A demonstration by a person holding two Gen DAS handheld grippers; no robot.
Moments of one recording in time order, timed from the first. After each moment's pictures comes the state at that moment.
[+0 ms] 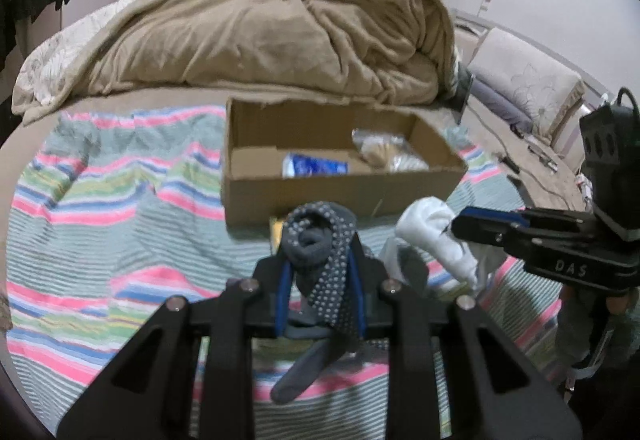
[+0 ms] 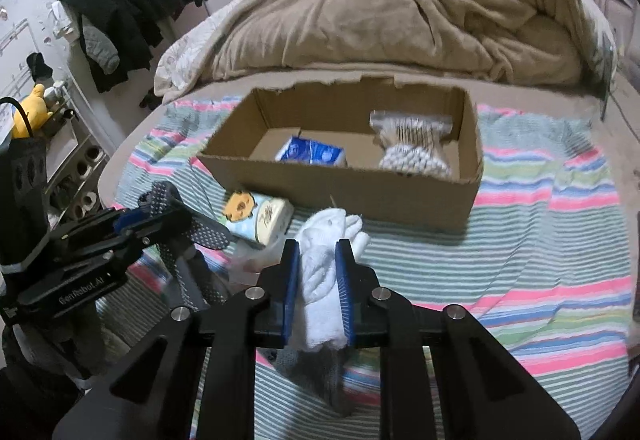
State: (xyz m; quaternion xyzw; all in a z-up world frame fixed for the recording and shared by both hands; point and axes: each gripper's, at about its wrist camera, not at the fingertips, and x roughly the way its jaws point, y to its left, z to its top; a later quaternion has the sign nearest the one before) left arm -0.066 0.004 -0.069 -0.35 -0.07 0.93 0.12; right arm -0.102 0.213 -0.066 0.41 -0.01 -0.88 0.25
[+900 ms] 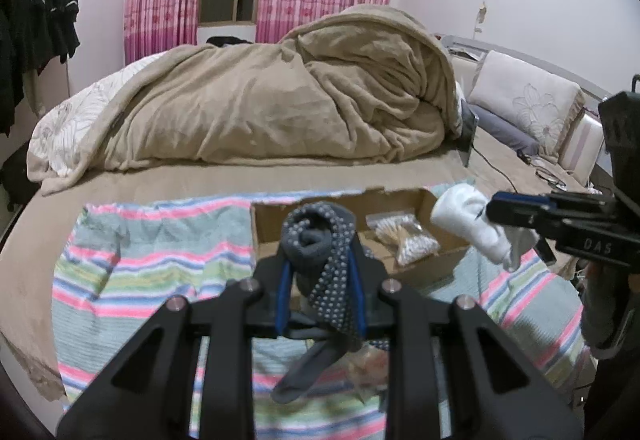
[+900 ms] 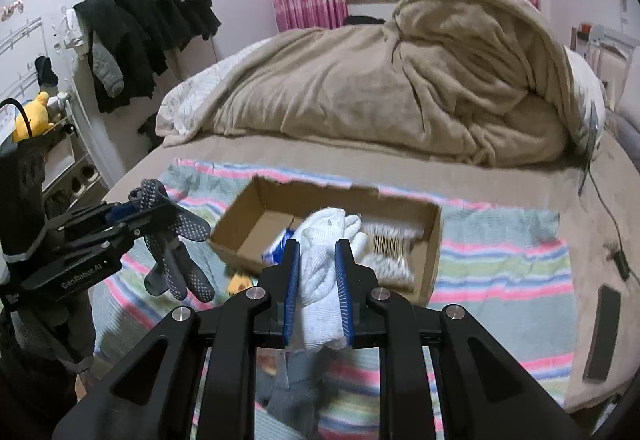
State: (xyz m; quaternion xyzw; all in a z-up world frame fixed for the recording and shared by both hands) left arm -0.091 -0.008 0.004 -0.28 -0.03 0.95 0.10; right arm -0.117 0.217 0.014 0.33 0.01 -0.91 0.25
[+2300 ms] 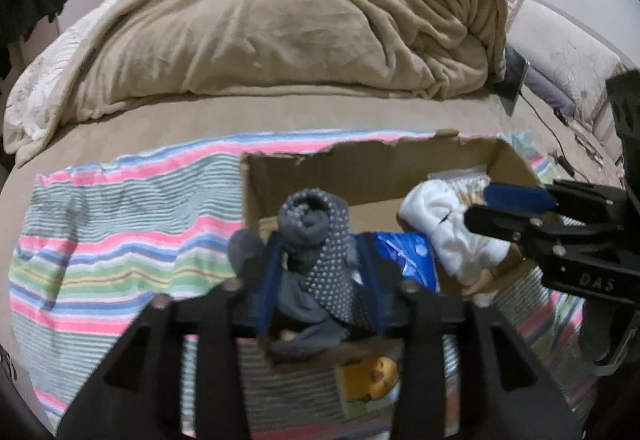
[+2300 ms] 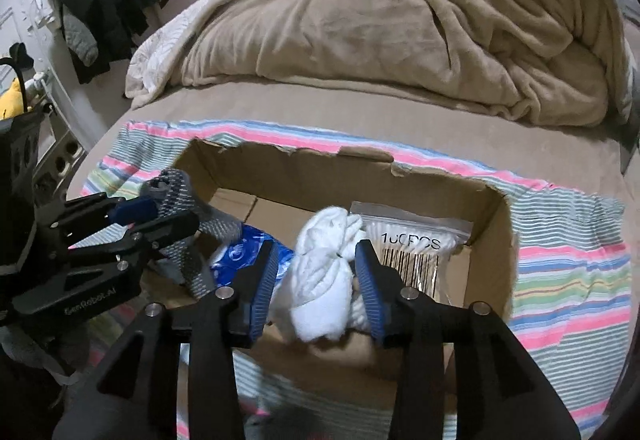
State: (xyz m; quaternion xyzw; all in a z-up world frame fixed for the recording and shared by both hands) left arm -0.196 0.002 -0.078 -0.40 -0.02 0.91 0.07; right arm -0.221 0.180 -0.069 0.42 0.02 -0.87 0.25
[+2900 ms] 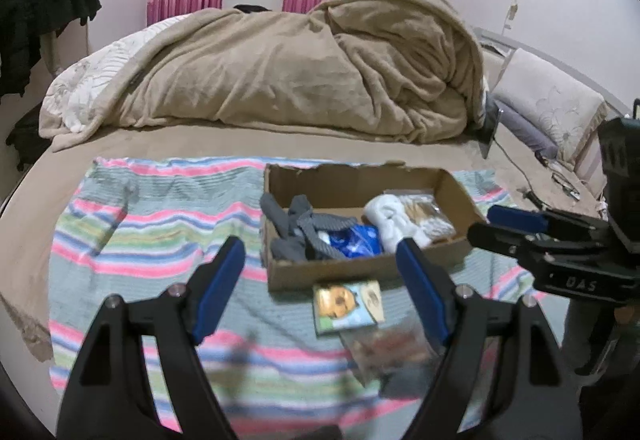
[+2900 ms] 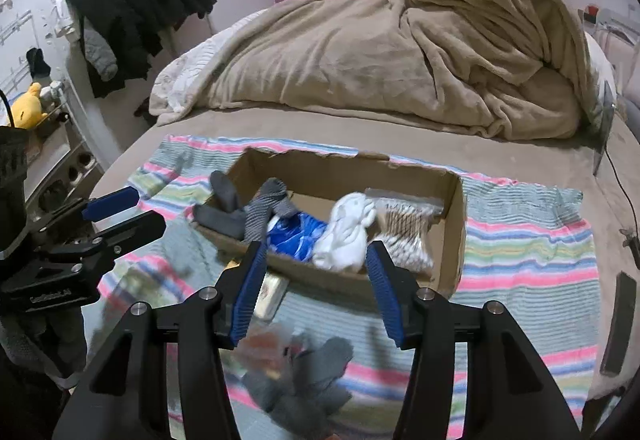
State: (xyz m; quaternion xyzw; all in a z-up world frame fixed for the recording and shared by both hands) left arm -0.087 -0.011 -0.019 -0.33 -0.06 0.94 0.06; right arm -0.134 0.195 -0.020 0.38 0.01 -0.89 0.25
